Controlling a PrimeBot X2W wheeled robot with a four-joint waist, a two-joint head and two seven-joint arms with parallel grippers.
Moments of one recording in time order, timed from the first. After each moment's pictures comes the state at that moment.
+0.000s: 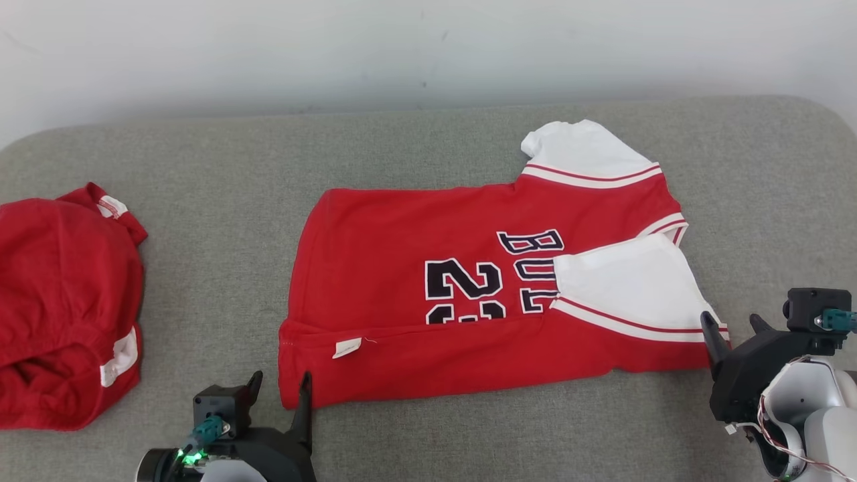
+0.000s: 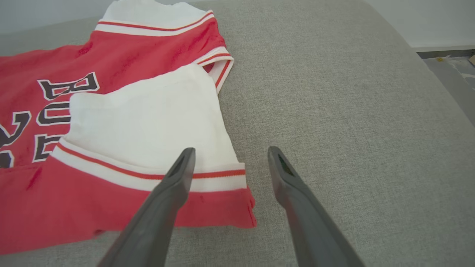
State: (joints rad) left arm -0.28 0.29 -0.56 0.40 -0.59 0.25 -0.14; right arm -0.28 -0.15 -0.18 0.30 0.15 0.13 0.42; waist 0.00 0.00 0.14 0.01
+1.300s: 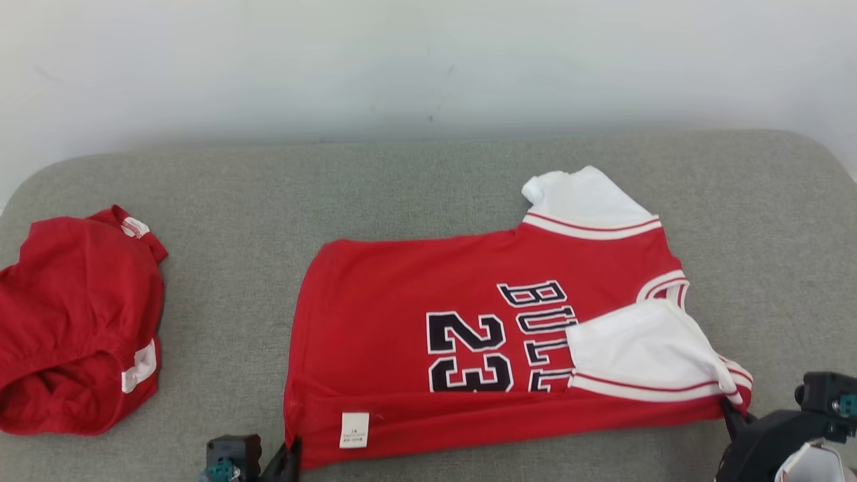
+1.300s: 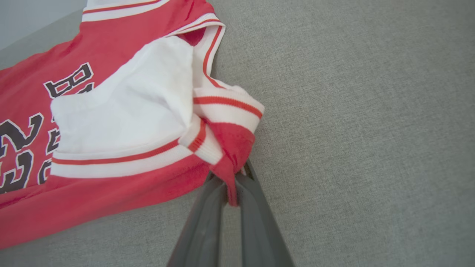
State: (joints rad) left arm -0.21 0.28 -0.59 0.45 -0.64 0.24 -0.09; right arm -0.09 -0.07 -0.27 0.21 0.26 0.13 0.47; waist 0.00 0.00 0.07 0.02
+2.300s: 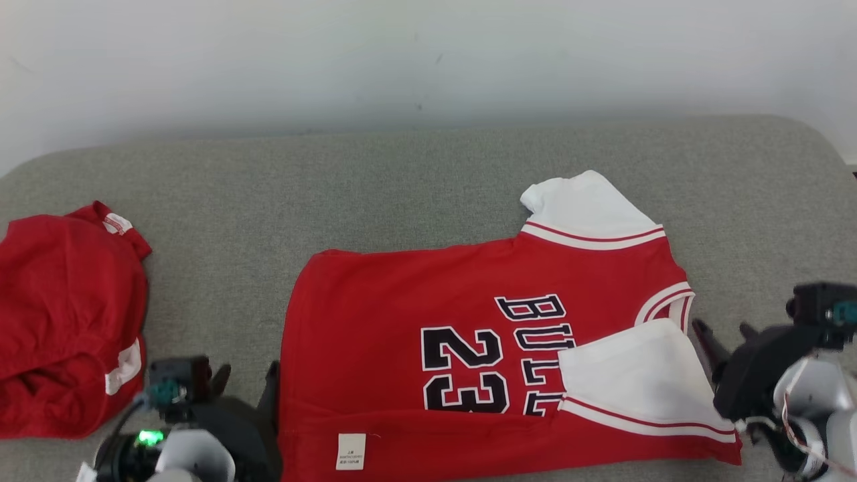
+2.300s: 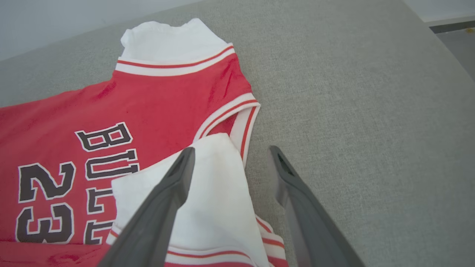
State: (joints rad) left arm -0.25 0.40 -0.53 0.24 -0.68 0.31 0.06; right arm -0.18 -0.10 -0.21 0.10 0.24 0.13 0.64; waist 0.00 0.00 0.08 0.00
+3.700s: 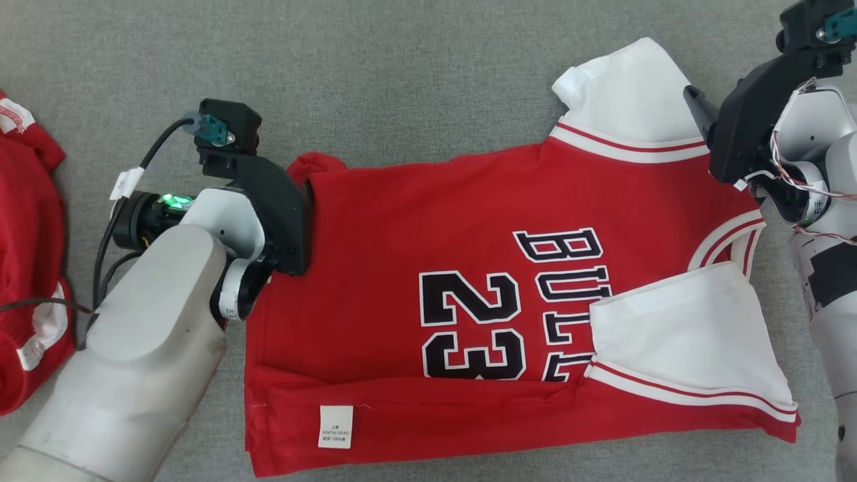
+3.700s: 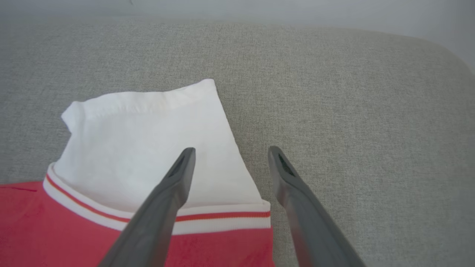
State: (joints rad) left arm -0.94 0.29 -0.65 0.59 -0.67 0.14 0.41; right arm -1.00 -0.31 0.15 0.69 0.30 0.13 0.59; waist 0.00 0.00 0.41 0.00
